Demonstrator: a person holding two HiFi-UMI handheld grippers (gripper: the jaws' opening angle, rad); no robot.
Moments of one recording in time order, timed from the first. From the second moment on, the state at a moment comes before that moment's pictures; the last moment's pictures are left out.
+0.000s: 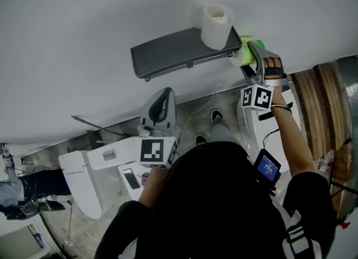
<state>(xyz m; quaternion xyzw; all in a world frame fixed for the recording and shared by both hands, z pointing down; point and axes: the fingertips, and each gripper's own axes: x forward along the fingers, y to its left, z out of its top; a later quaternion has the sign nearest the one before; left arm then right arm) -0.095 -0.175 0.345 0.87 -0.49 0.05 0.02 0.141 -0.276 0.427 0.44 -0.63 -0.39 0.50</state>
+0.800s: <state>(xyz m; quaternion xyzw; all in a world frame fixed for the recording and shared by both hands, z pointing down) -0.105 -0.174 0.342 0.87 -0.49 0.04 0.02 0.090 -0.272 0.417 0.41 -0.61 -0.45 0.52</state>
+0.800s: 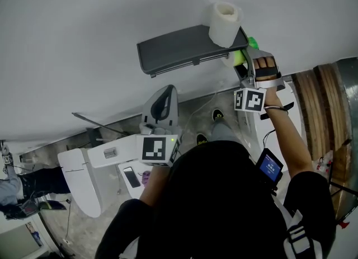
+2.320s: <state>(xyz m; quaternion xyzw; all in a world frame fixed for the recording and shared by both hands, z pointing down) -0.100 -0.162 0.344 0.87 -0.49 0.04 0.02 -0.006 -0.236 0.418 0.30 -0.68 -0.41 0.52</state>
